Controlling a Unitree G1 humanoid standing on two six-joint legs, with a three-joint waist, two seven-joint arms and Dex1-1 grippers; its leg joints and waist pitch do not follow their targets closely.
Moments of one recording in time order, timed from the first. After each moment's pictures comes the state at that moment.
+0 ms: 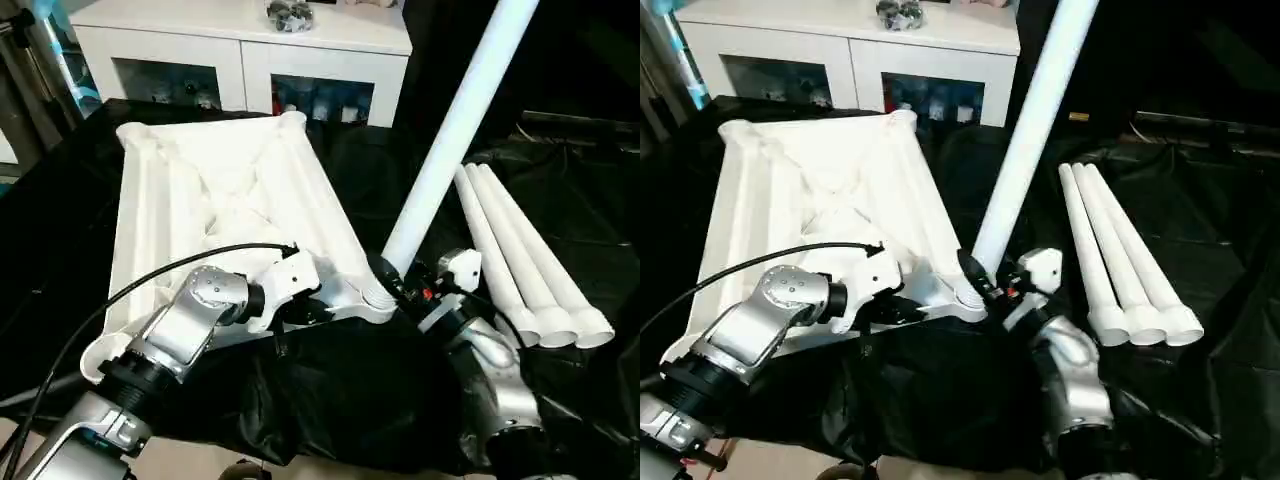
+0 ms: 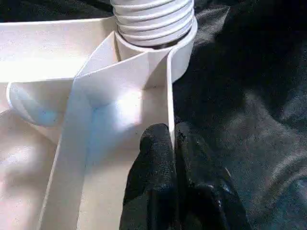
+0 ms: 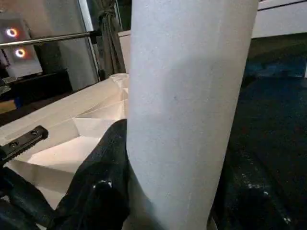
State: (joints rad) left arm -0.51 0.41 -0.42 0.29 -0.01 0.31 -1.00; right arm -0.27 -0.11 -0.02 0.47 0.37 -0.17 0.72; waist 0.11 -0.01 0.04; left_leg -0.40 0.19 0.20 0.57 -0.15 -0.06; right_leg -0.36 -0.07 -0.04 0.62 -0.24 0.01
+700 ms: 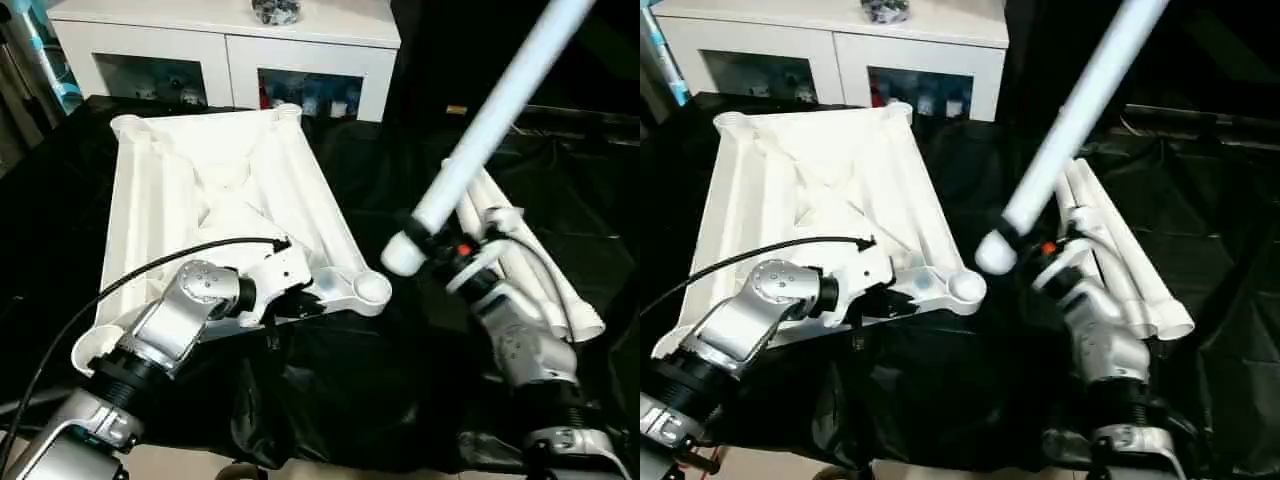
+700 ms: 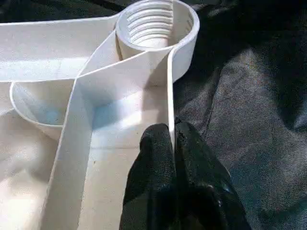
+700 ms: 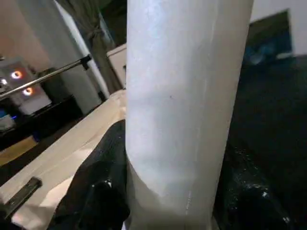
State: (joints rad) left arm -0.51 0.44 -0.41 0.29 0.00 0.30 -1.00; right arm -0.43 -0.16 -0.14 0.52 0.55 0.13 0.76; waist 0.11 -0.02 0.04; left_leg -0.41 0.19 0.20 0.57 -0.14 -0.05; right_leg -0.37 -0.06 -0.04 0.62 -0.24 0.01
